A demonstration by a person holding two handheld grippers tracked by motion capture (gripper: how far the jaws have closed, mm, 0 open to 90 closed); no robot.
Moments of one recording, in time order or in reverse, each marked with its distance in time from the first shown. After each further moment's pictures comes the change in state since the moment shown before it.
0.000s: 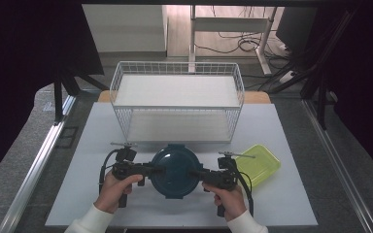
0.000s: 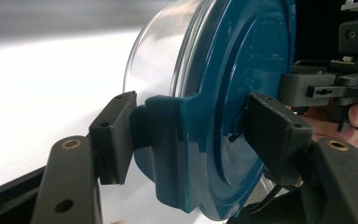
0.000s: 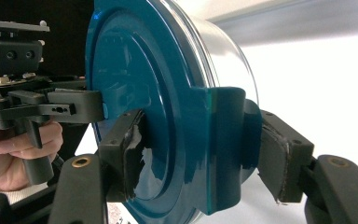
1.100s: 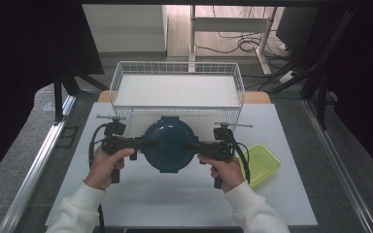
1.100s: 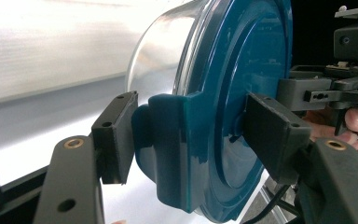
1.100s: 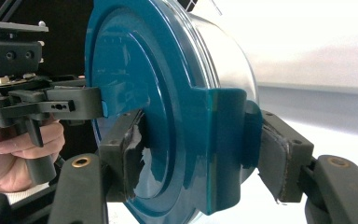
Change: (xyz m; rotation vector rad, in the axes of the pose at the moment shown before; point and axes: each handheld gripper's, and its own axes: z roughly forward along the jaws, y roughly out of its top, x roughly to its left) left arm -0.015 0.059 -0.040 -0.100 0.021 0.041; right arm 0.037 0.073 -0.002 -0.024 0.031 -0.082
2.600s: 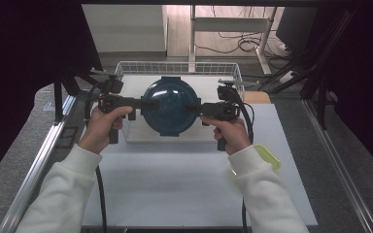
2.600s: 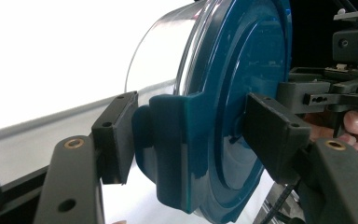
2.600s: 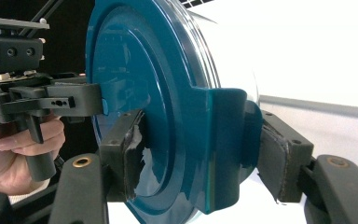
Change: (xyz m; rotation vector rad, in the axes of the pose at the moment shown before) left arm -0.021 0.100 -0.022 -0.058 -0.011 0.073; right arm 0.030 0.095 -0.017 -0.057 -0.005 -0.071
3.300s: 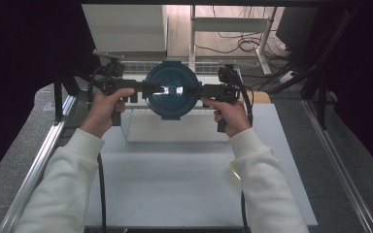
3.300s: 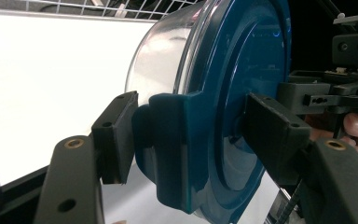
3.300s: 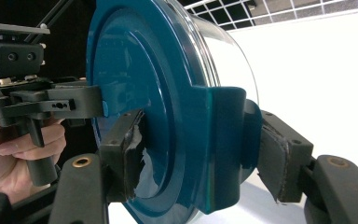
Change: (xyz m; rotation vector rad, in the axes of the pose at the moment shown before) left arm 0.012 0.039 0.008 -0.015 -0.010 -0.014; right arm -0.006 0.042 0.007 -0.012 -0.011 0.002
